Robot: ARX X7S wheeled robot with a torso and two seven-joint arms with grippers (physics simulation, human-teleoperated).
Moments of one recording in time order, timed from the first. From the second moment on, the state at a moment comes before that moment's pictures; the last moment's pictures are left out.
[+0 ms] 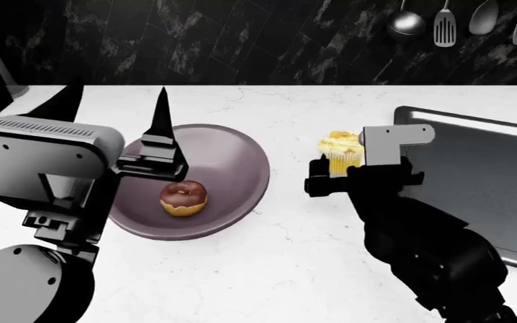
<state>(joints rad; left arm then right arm) -0.53 -0.51 0.17 0.76 -0.66 -0.66 -0.45 0.76 0.40 -0.42 -0.01 0.77 0.76 0.50</state>
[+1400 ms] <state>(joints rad) -0.93 -0.69 0.22 0.96 -1.59 -1.06 -0.99 0.58 0.64 -0.21 -0.70 0.94 0.81 0.78</state>
